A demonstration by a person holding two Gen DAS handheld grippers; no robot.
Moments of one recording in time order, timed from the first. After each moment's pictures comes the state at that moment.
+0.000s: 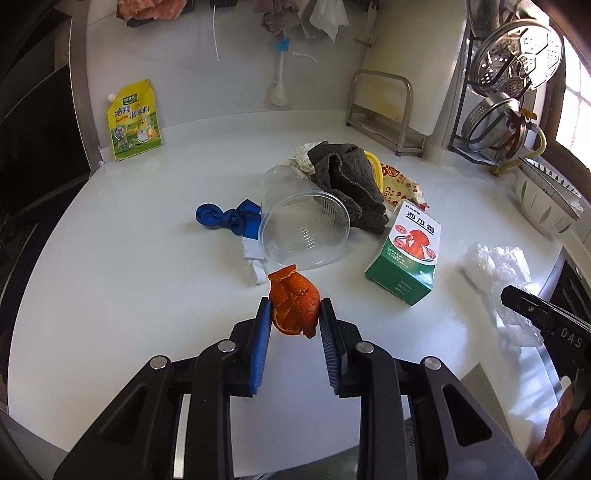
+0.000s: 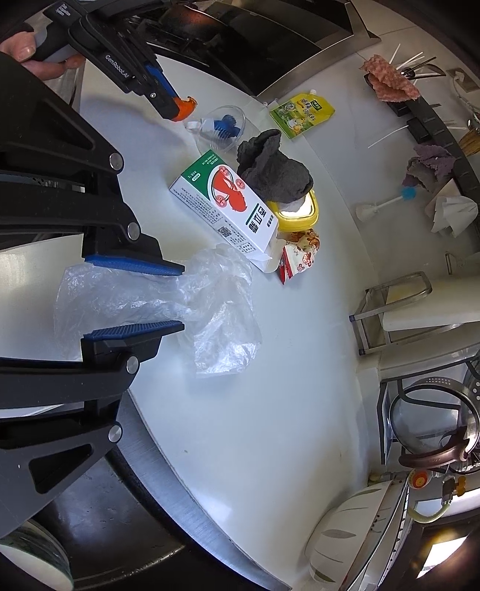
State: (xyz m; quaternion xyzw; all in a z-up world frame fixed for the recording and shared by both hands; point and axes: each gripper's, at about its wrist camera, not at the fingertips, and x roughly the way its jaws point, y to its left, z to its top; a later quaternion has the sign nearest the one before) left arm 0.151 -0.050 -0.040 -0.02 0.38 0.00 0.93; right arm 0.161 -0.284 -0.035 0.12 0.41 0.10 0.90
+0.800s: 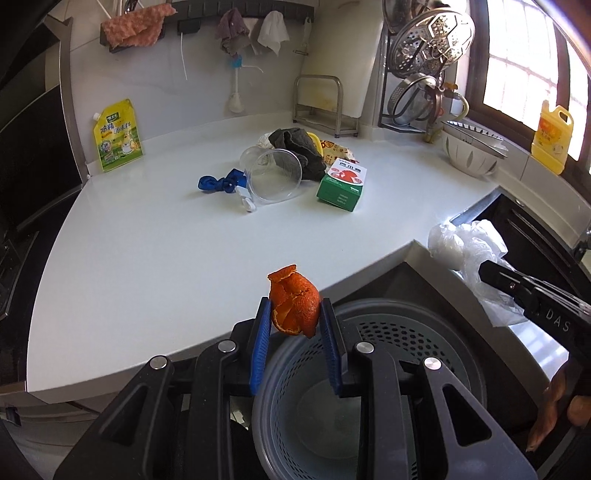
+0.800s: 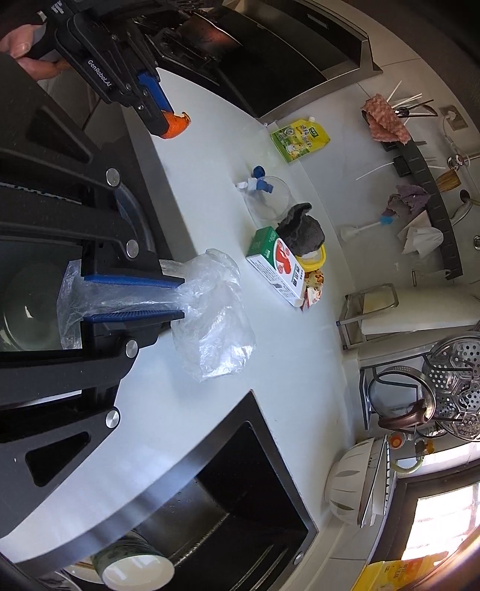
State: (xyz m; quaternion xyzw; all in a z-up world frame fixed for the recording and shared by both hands) left arm 0.024 -0.033 -0.037 0.03 0.36 -0.10 0.93; right arm -0.002 -0.229 -0.024 0.12 0.36 0.06 0.92
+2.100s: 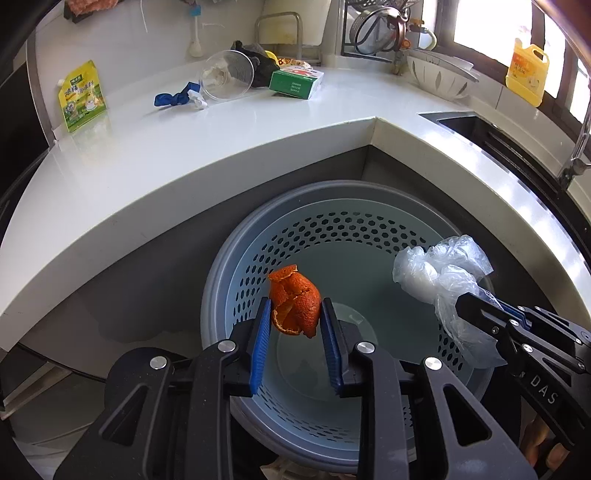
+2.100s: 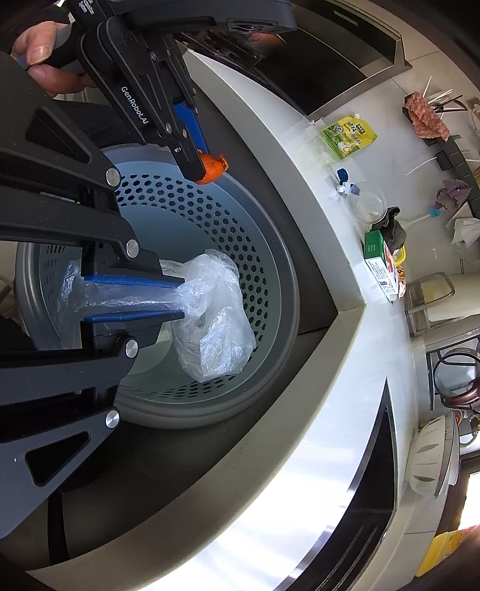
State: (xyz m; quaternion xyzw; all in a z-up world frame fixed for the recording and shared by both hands) left arm -0.016 -0.048 -0.114 0.06 0.44 -0.15 0.88; right arm -0.081 -0.203 -0.100 0.15 0.42 0.05 0.89
